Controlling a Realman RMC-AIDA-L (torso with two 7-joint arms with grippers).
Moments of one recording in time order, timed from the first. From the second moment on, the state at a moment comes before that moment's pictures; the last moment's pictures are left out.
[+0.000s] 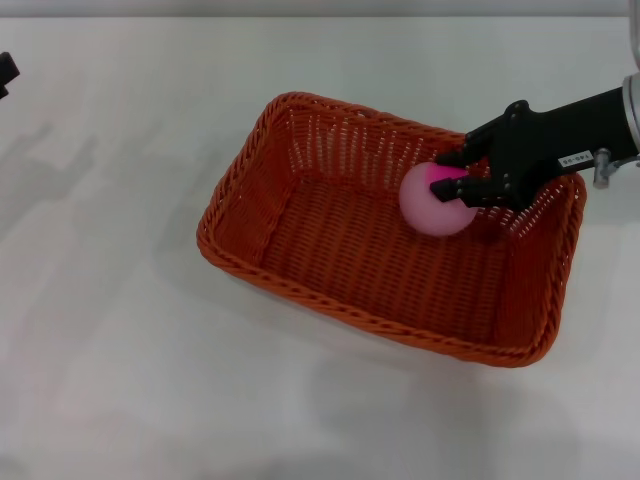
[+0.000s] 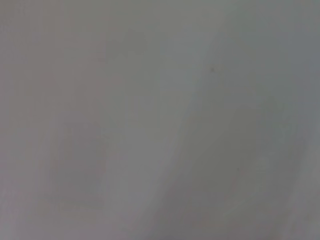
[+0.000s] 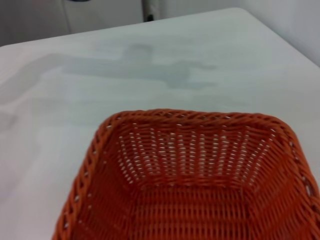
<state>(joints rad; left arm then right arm) -0.34 -2.07 -2.50 -0.75 1.63 -1.25 1.74 0.47 2.01 -1.09 -1.11 1.02 1.54 -1.42</state>
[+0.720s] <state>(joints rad) -0.33 -2.07 -2.50 -0.75 1.58 -1.25 1.79 0.41 2.00 -0.92 -1.16 1.12 1.55 -1.48</state>
